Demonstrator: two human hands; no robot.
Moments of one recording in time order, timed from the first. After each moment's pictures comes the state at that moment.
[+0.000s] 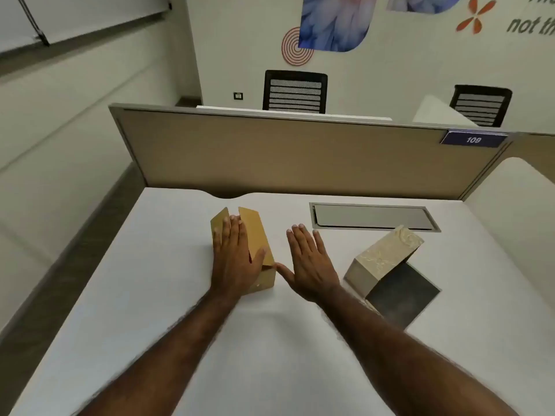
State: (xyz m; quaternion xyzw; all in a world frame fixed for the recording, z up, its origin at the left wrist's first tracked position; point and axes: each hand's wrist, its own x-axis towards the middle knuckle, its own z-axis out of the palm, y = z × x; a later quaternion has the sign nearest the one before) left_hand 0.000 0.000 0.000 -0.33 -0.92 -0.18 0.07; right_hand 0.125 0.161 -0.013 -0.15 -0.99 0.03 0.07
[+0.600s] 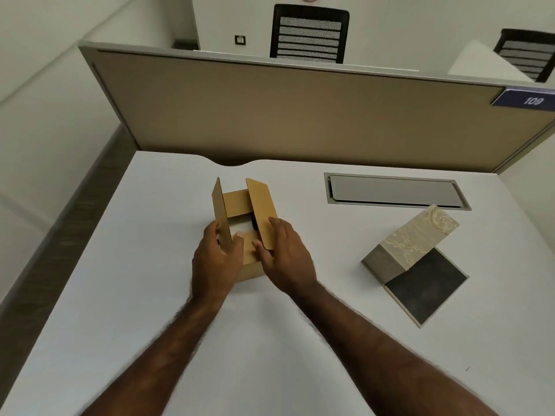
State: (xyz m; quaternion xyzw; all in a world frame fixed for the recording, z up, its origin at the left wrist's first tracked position) left_hand -0.013 -0.034 -0.014 -0.09 -0.89 -0.45 -0.07; right_hand 0.063 0.099 -0.046 -0.23 -0.92 0.28 0.14
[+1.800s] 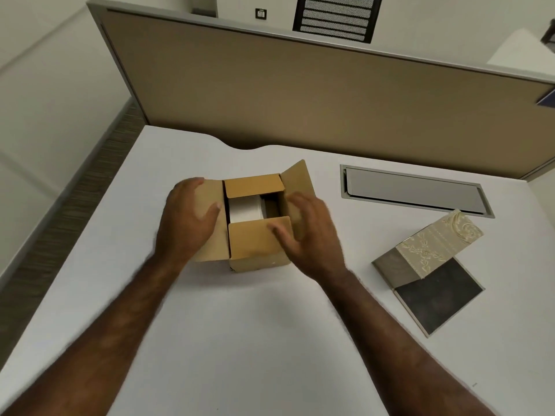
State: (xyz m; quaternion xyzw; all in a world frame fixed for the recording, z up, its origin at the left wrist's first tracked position) left_hand -0.100 -0.071 -0.016 -0.22 -0.89 -0.39 0.04; right_hand 0.064 0.136 -0.010 -0.11 -0.92 0.29 0.25
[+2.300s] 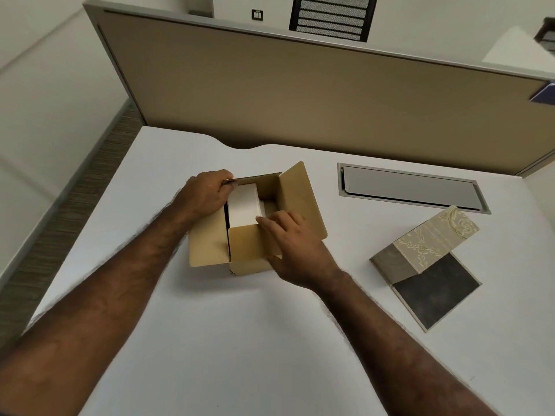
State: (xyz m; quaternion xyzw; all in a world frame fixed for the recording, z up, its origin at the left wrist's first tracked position) left_hand -0.152 -0.027 -0.003 -0.36 -0.90 -0.24 -0.09; right_hand 0.070 0.122 -0.015 -0.02 -0.99 0.15 0.06
